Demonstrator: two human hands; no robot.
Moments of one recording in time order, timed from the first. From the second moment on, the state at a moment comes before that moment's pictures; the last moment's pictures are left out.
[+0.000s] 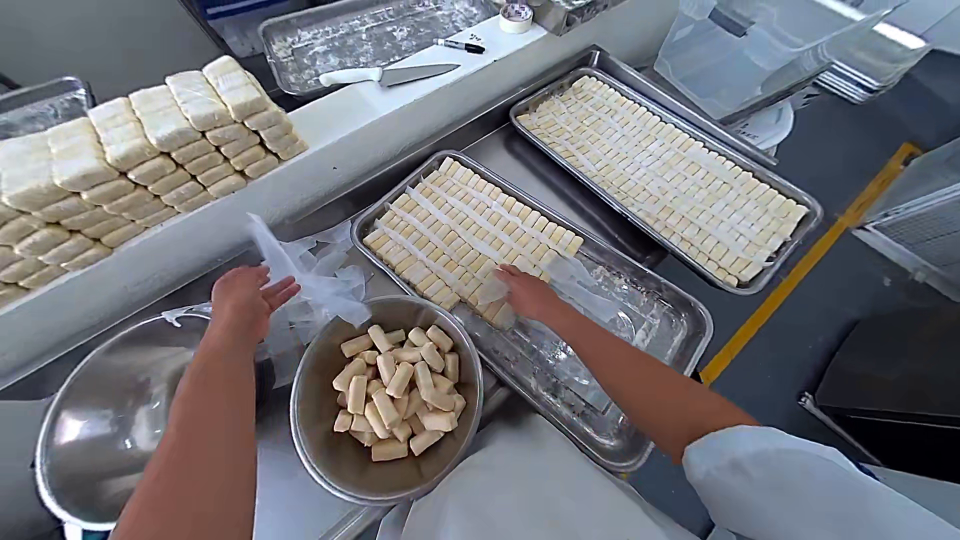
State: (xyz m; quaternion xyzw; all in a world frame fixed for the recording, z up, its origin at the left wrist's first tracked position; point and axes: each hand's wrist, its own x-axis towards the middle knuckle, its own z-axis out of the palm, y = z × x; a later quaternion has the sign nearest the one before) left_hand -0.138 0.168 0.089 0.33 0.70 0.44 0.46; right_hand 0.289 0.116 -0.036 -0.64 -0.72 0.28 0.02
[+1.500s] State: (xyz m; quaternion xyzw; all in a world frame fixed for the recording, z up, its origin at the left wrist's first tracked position) left_hand -0.095 -0.008 0.058 0.44 0.67 0.43 0.41; right_hand 0.386 0.173 -0.051 -0.71 -0.20 0.42 0.52
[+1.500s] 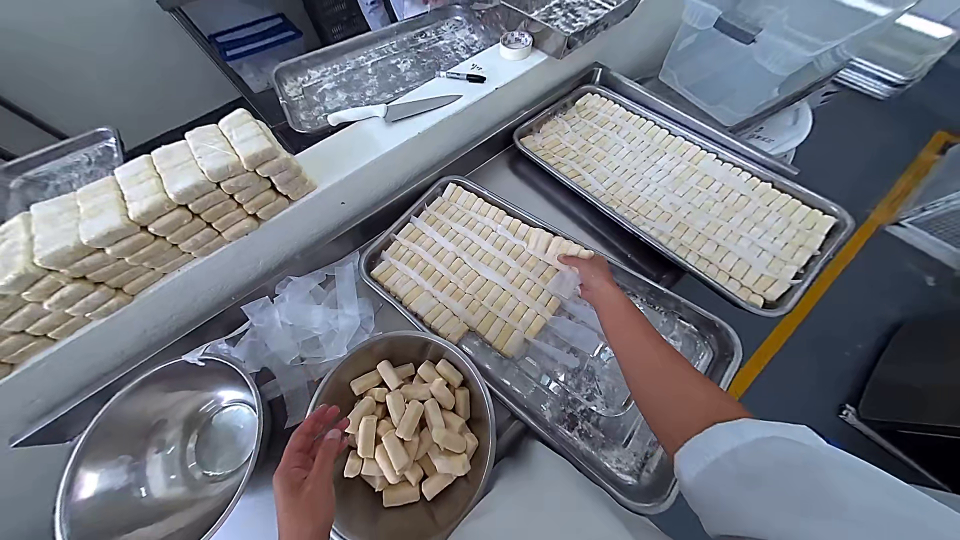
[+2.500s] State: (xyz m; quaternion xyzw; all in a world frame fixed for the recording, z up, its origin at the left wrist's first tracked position) left_hand -0.019 -0.018 0.075 0.52 0.58 0.40 0.48; right_hand 0.339 0.201 -0.048 -0.79 -0.52 0.31 0.08
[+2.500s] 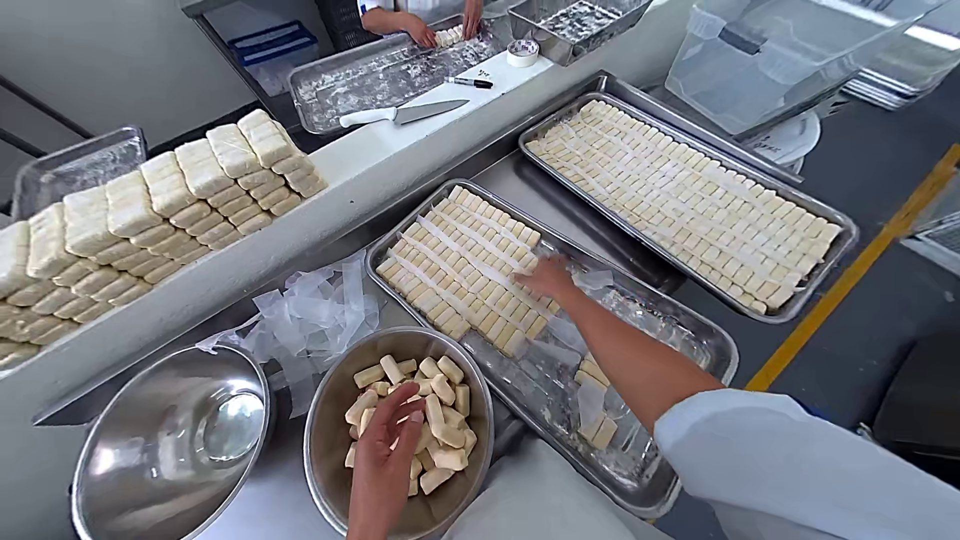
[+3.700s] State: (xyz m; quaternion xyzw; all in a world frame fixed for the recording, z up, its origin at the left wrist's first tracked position) left_hand 0.080 -0.035 0.046 0.31 0.55 0.19 0.75; right_hand 0.334 0.178 -0.047 -0.75 -0.61 0.26 0.00
